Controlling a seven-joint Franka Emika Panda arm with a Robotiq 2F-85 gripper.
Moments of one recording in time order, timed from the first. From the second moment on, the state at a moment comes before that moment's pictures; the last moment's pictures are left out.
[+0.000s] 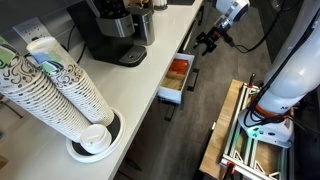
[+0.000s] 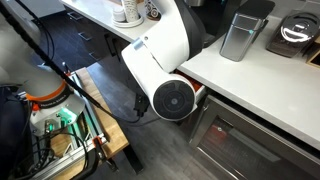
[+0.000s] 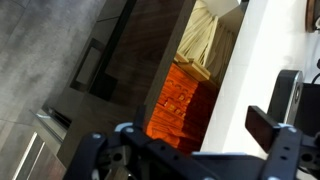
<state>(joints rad) -0.42 0.19 -0.48 -2.34 0.97 2.00 -0.79</state>
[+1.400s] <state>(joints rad) -0.55 0.49 -0.39 -2.17 1.25 1.85 -0.79</state>
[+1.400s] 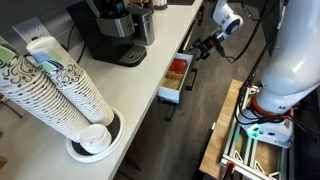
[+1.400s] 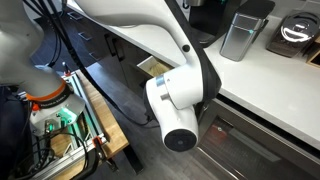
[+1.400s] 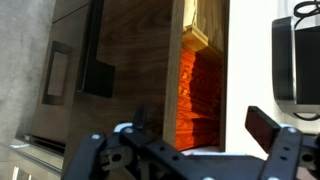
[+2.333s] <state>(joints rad) -0.56 0.57 -0.34 -2.10 1.45 1.73 -0.79</state>
